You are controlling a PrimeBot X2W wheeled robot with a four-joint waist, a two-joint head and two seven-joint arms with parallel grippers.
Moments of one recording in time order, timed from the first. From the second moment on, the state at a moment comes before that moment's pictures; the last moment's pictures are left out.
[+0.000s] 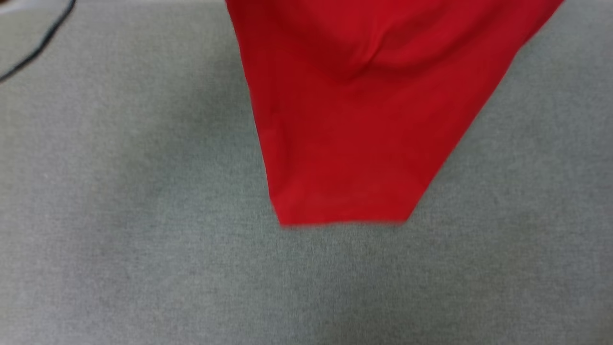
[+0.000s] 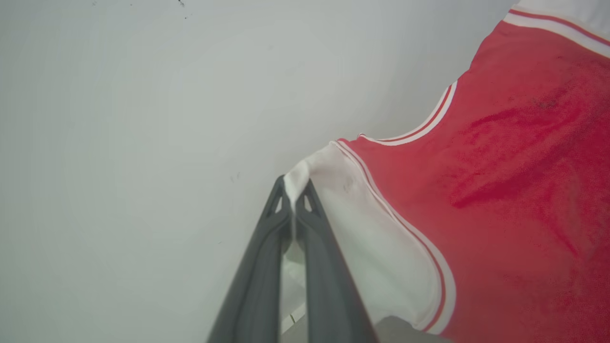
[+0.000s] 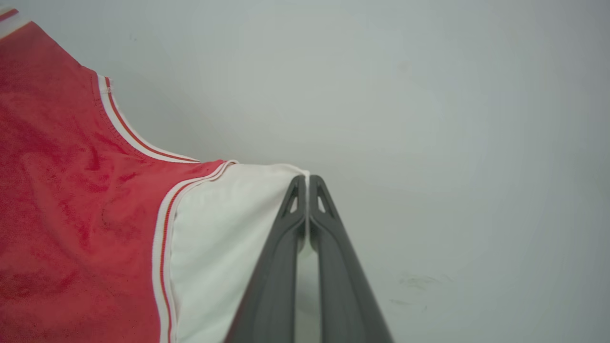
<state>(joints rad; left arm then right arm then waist) -1.63 0.72 -1.08 0.34 -0.88 -0.09 0.28 -1.45 -0.79 0.72 0.37 0.69 0.13 0.38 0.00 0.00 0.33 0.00</state>
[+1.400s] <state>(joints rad) -1.35 0.62 -1.10 0.76 -0.96 -0.12 -0.21 -1.32 -0.48 0.95 0.71 0.70 0.13 0.02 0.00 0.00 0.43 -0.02</state>
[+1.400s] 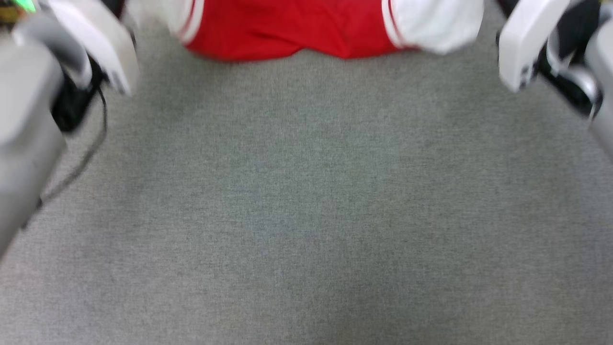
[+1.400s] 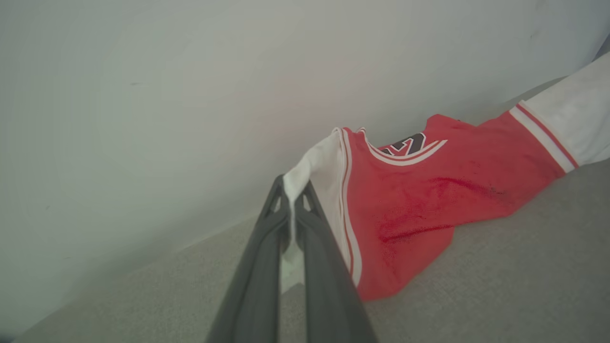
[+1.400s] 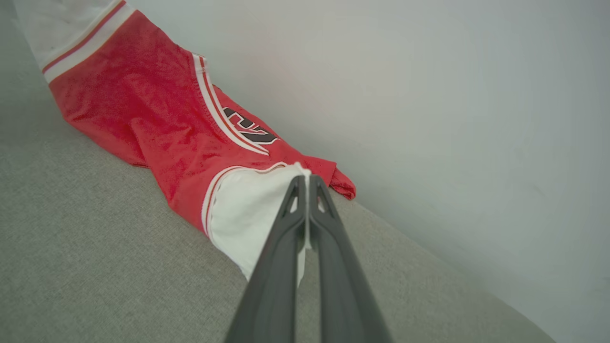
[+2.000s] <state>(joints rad) -0.66 0.79 -1.16 0.51 -1.13 0.04 -0.25 -0.76 -0.70 1.08 0.56 0.88 0.13 -0.07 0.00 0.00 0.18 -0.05</state>
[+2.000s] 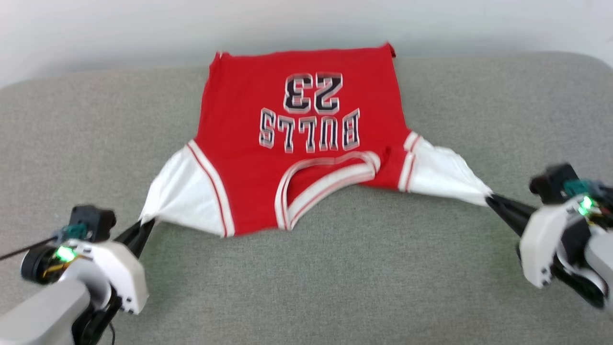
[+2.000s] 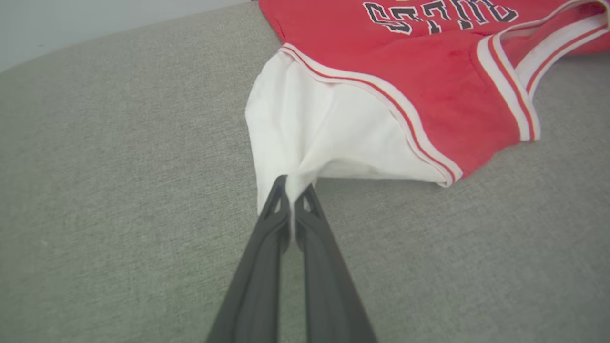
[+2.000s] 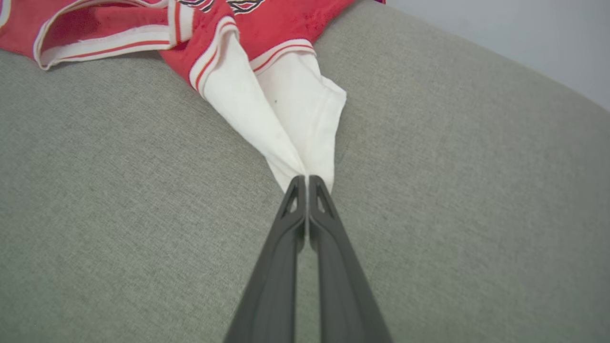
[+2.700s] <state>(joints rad) -0.22 1.01 -1.14 0.11 -1.29 0.27 -0.26 -0.09 -0.91 0.85 0.25 0.94 0.13 -0.01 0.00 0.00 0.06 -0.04</state>
